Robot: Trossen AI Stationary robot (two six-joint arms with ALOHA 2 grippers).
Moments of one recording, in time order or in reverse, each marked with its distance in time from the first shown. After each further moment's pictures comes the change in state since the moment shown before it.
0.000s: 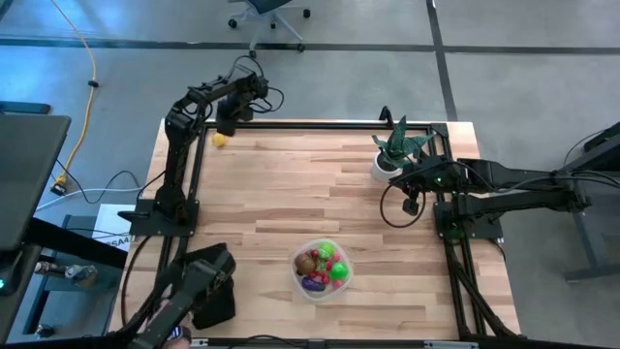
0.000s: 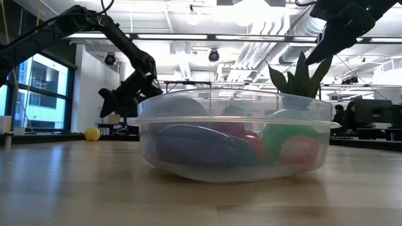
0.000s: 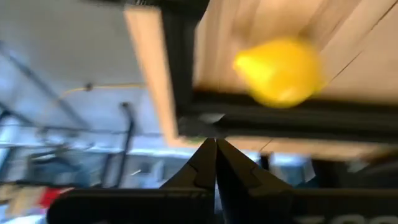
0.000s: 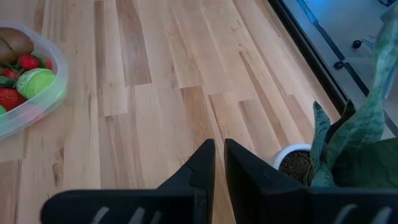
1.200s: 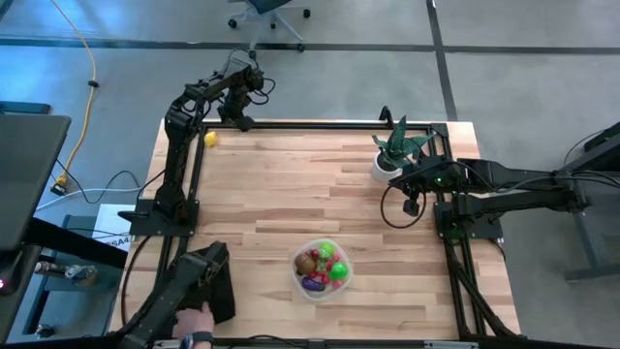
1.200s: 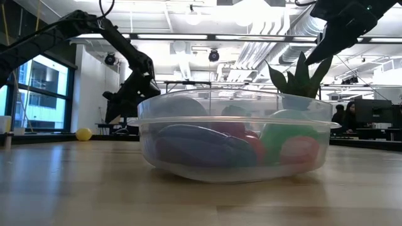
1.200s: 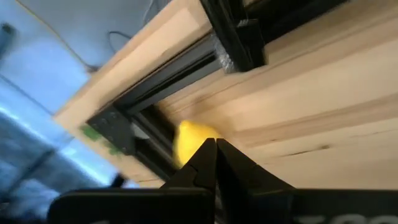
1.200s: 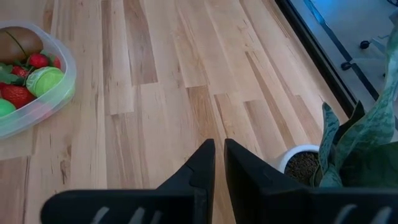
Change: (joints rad) left arm 0.047 0.032 0.081 0.000 0.264 -0.775; right arm 0.000 0.000 0.000 -0.001 -0.023 -0.004
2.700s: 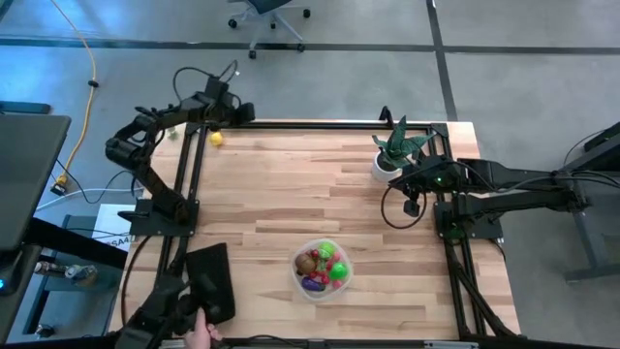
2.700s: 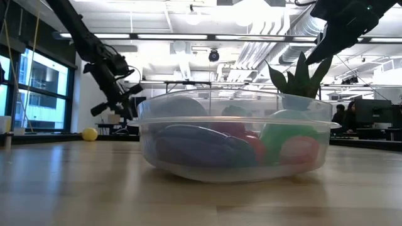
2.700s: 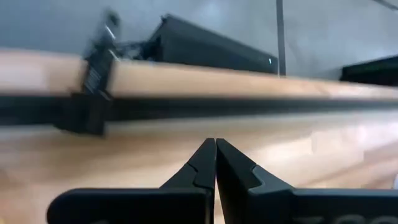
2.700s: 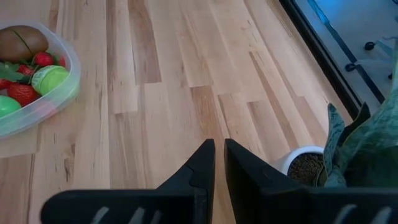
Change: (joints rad) left arm 0.113 -0.639 -0.942 1.273 0.657 -0.575; right arm 0.000 0.000 0.000 0.000 -0.017 -0.008
